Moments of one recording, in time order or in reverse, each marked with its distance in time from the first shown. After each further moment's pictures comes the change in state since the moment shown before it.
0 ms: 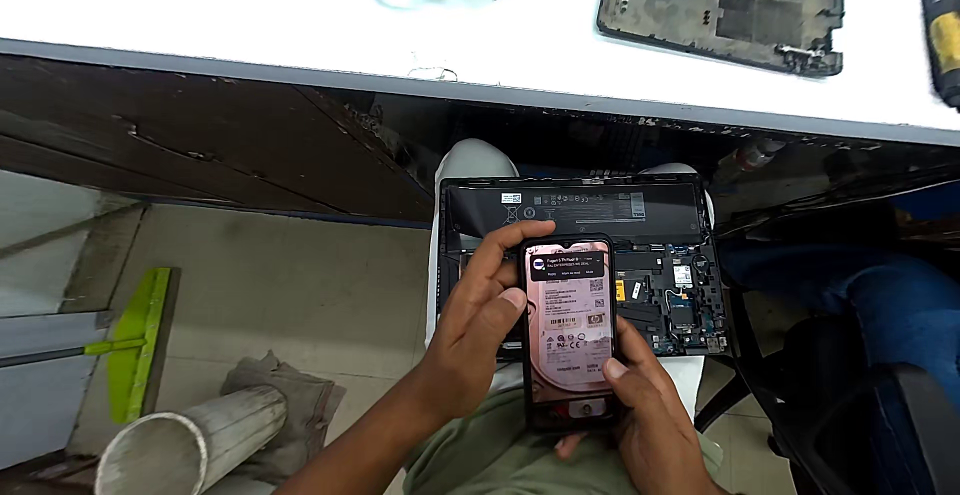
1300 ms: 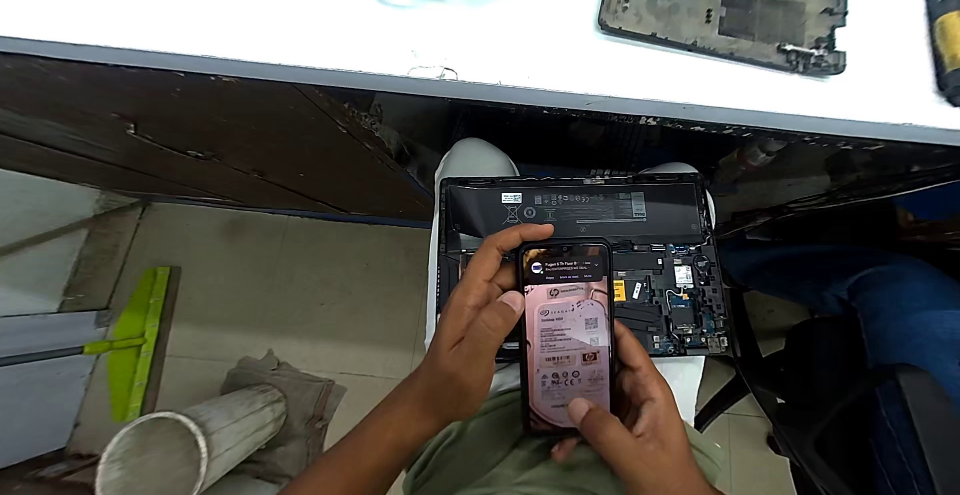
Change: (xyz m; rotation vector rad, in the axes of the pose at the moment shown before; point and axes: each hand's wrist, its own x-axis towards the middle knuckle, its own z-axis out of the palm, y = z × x) left_hand -0.002 -0.002 0.000 -0.013 0.015 -0.006; right_hand -0.003 -0.004 0.007 -0.111 -0.003 0.008
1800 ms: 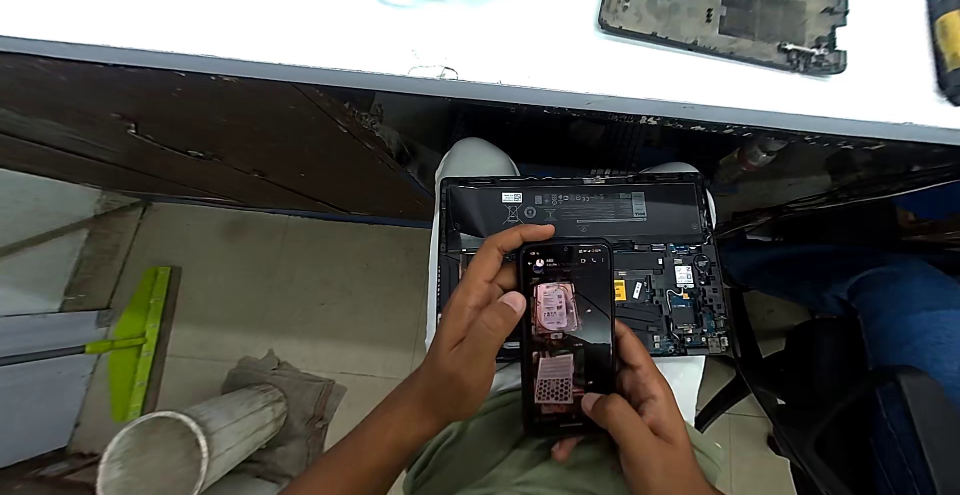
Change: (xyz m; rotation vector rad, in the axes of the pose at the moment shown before) left_hand -0.002 -0.001 -0.001 -0.006 -0.005 -0.011; right_hand 0.000 0.005 -0.004 0.072 -0.018 0.007
